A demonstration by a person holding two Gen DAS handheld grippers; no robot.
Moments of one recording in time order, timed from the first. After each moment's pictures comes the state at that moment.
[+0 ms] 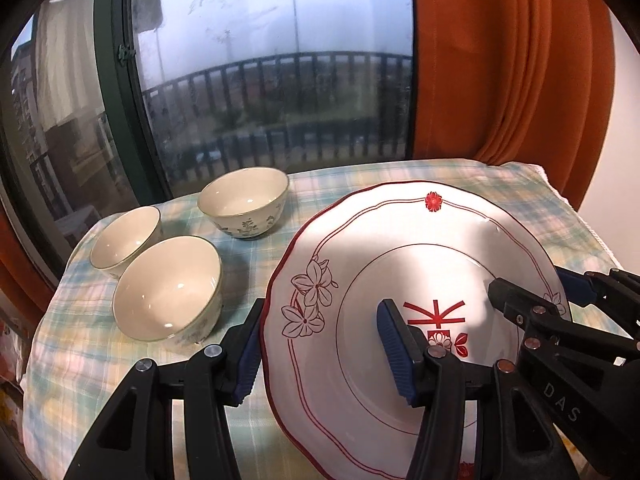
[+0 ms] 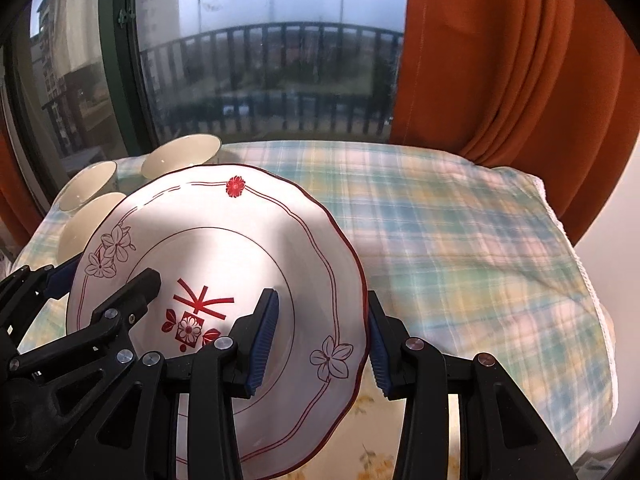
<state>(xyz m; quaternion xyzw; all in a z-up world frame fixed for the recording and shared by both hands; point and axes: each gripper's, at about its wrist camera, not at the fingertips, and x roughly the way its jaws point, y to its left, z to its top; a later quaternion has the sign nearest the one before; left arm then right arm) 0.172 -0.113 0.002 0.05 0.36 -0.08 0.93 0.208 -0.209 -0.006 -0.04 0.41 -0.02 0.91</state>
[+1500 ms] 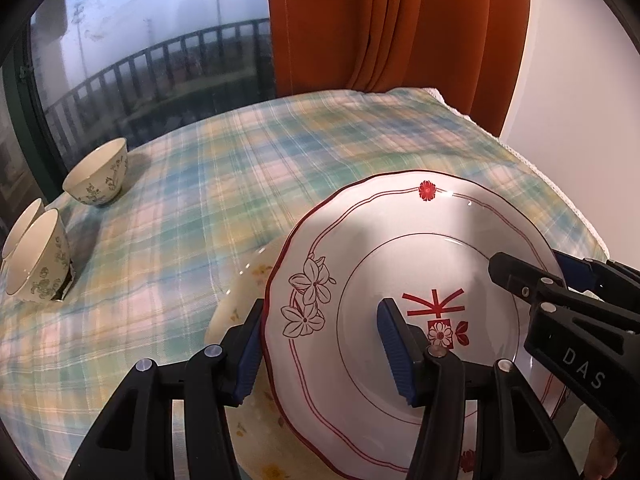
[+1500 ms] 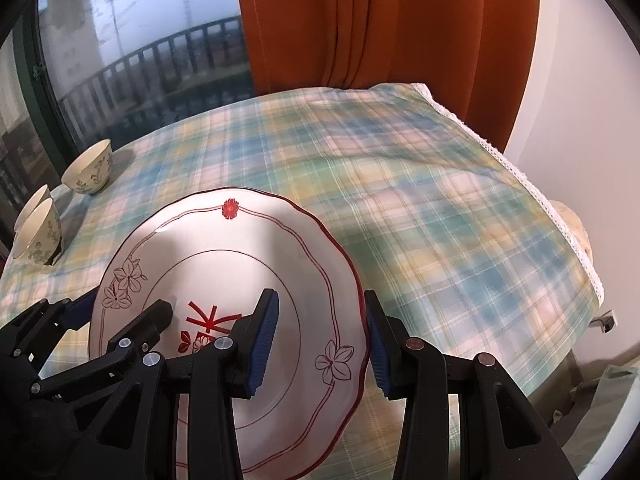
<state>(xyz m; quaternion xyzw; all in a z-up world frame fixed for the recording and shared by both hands) 0.114 -0.245 -0.049 0.09 0.42 -0.20 0.88 0.101 -0.352 -0.037 0.06 0.43 -0.13 0.89</state>
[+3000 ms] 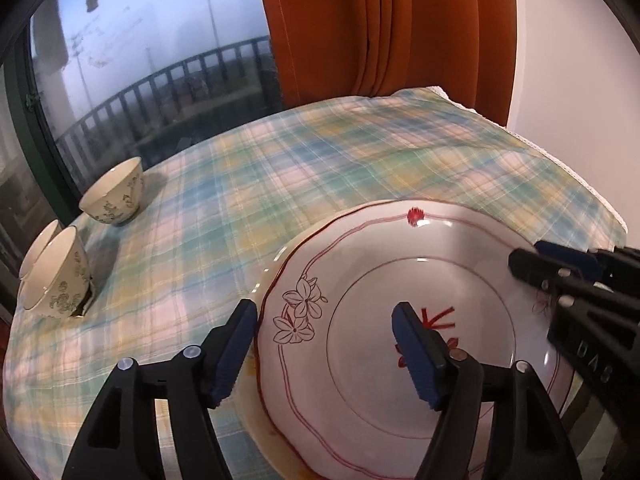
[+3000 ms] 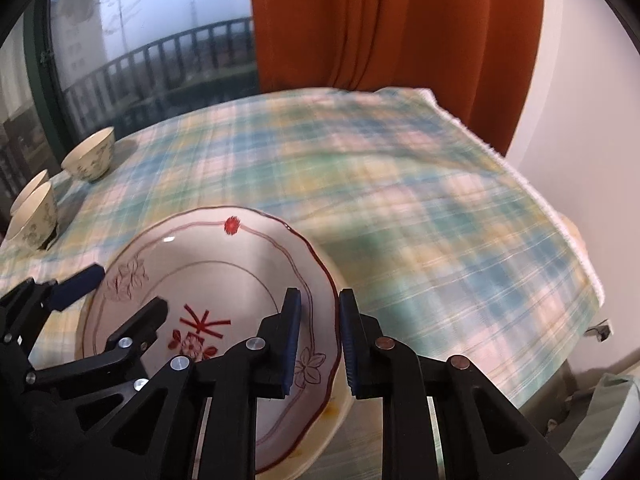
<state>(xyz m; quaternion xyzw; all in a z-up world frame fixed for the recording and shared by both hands) 0.108 -0.235 -0.056 0.13 0.38 -0.19 0.90 0.095 -0.336 -0.051 0.04 0.42 -0.13 0.90</state>
